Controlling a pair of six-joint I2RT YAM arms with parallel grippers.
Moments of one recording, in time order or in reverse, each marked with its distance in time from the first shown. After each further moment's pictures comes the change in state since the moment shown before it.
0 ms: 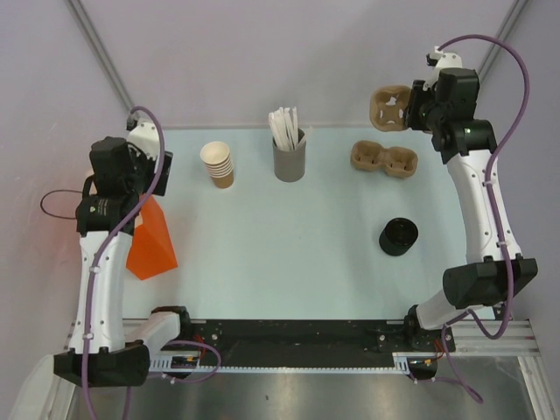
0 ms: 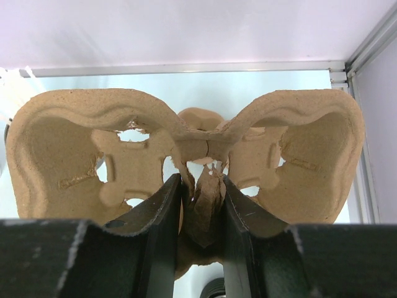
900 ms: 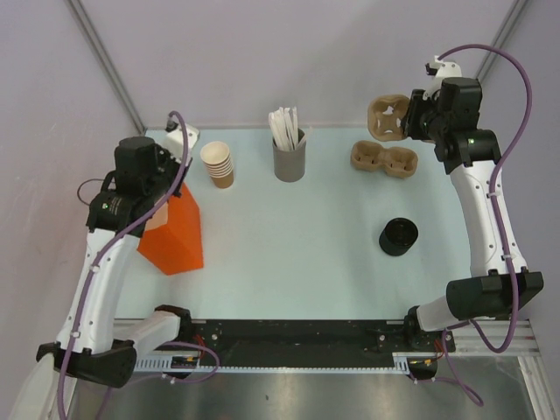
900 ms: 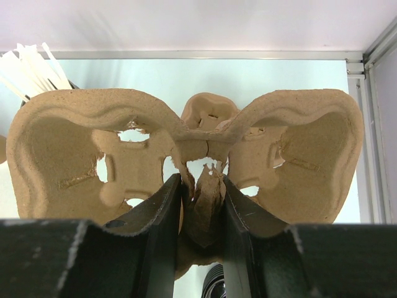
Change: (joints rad) left arm -0.183 0.019 0.036 -0.057 0.125 0.001; right arm 0.001 -0.087 -0.092 -0.012 -0.059 -0.002
